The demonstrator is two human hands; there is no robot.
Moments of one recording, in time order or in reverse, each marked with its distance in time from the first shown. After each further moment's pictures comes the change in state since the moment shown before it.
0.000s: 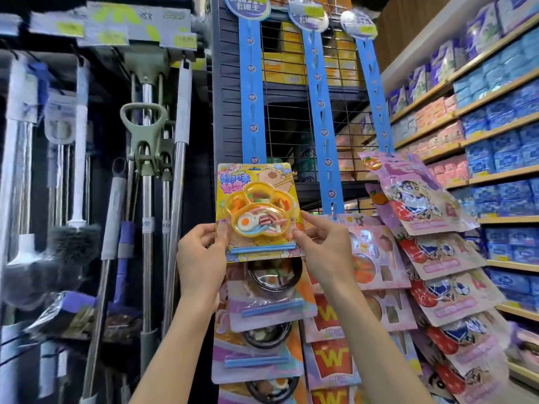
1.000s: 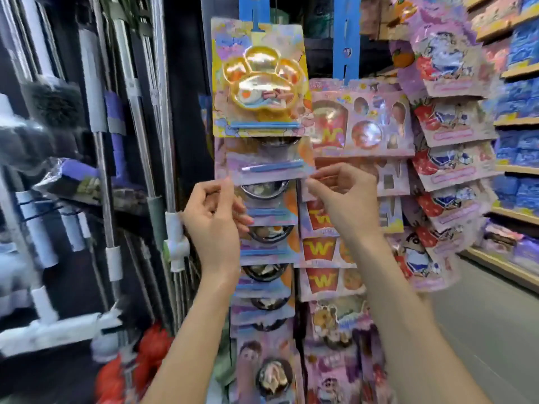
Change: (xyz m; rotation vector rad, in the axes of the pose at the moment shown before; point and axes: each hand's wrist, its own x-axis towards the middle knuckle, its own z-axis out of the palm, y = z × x) left_hand -0.141 -0.056 -0.019 -0.142 0.129 -0.044; right_hand -0.110 0.044 -0.040 -0.034 -0.058 0.101
